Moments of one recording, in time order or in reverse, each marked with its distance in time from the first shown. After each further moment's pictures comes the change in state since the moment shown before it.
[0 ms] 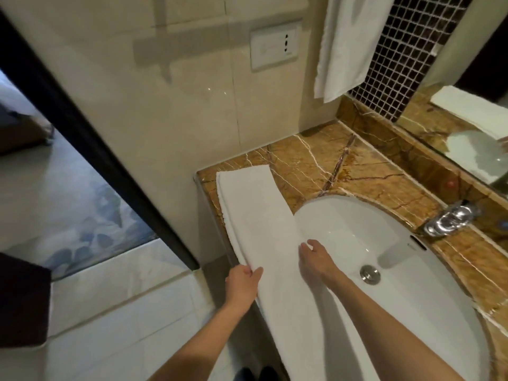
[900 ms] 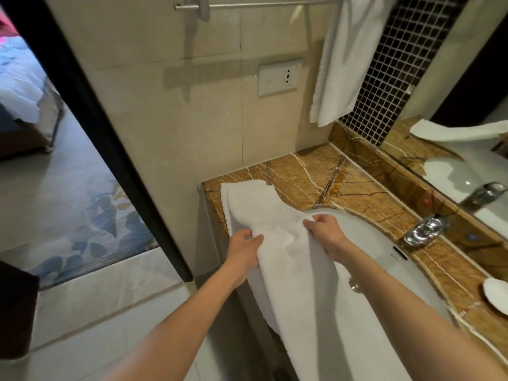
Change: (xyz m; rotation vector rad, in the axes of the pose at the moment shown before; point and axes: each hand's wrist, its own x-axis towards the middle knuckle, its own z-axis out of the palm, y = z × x) left_hand -0.027 0.083 -0.045 -0.515 -0.191 0.036; right_hand -0.063 -0.095 -0.056 0.129 0.129 -0.166
